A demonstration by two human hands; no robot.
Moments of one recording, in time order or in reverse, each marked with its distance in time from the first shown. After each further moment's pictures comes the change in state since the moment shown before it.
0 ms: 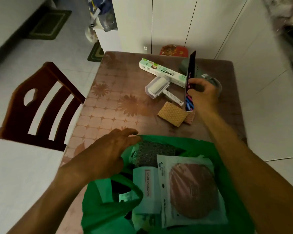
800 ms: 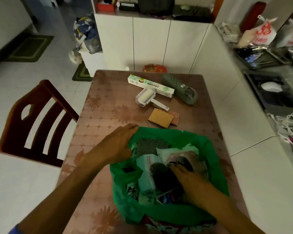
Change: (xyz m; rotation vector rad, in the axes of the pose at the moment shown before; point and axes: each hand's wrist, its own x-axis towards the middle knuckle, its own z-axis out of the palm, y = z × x) left_hand -0.021 0.014 -0.003 -0.010 0.077 0.016; right_hand -0.250 0.036 -0.068 -1.199 -0.932 -0.138
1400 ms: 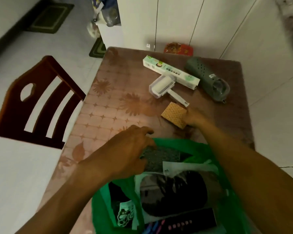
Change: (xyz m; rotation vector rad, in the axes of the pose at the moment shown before) left_hand 0.053 0.000 0.008 0.036 -0.031 0.038; right_hand 0.279 0.105 -0.098 0.353 0.082 0.346
